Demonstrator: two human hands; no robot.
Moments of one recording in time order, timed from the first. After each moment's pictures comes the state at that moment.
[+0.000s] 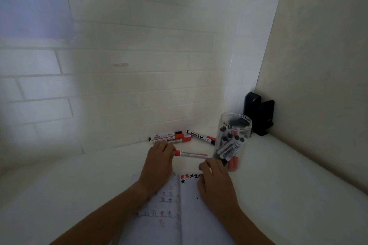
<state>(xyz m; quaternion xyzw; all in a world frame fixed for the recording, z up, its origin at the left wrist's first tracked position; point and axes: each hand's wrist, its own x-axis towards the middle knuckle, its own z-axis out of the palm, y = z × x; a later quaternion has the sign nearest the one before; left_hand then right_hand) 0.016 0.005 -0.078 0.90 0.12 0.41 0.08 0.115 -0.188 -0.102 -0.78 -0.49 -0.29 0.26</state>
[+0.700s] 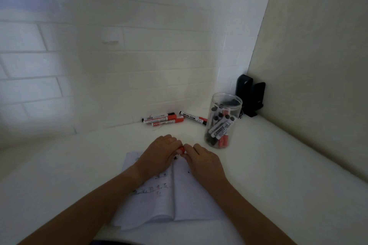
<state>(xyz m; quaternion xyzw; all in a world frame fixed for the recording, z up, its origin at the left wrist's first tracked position) 0.004 -0.019 -0.081 0.95 -0.06 0.30 0.08 0.108 -0.187 -0.099 -0.75 -0.53 -0.34 0.19</state>
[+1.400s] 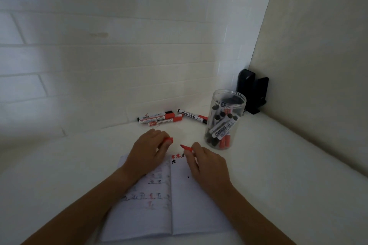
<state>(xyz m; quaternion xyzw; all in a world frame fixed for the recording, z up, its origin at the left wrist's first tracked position) 0.002 0.001 -0.077 0.93 0.06 0.34 0.14 0.105 -0.192 -0.089 -0.80 -0.47 -0.26 0.28</state>
